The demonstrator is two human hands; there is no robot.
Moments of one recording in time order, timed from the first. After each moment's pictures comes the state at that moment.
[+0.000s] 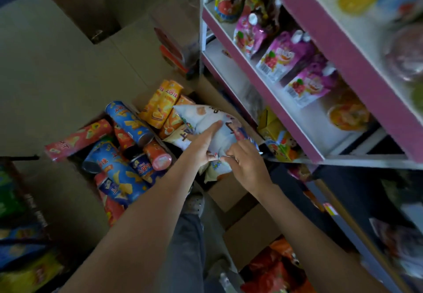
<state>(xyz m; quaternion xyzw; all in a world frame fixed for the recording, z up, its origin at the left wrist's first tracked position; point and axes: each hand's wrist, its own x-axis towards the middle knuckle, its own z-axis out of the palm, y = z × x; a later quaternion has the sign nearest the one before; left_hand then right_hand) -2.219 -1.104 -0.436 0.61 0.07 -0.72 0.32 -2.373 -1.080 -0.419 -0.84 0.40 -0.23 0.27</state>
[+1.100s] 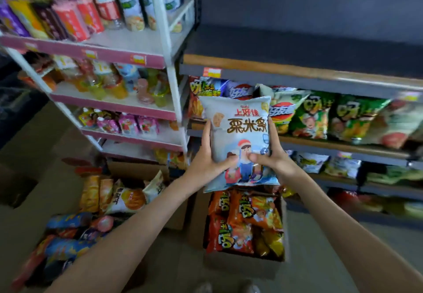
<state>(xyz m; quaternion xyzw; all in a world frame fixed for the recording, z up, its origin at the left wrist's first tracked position) -2.499 -0.804 -0.064 0.29 -0.67 -0.63 0.26 -2.688 -0.714 -0.063 -0.41 0.57 -0.53 0.47</state>
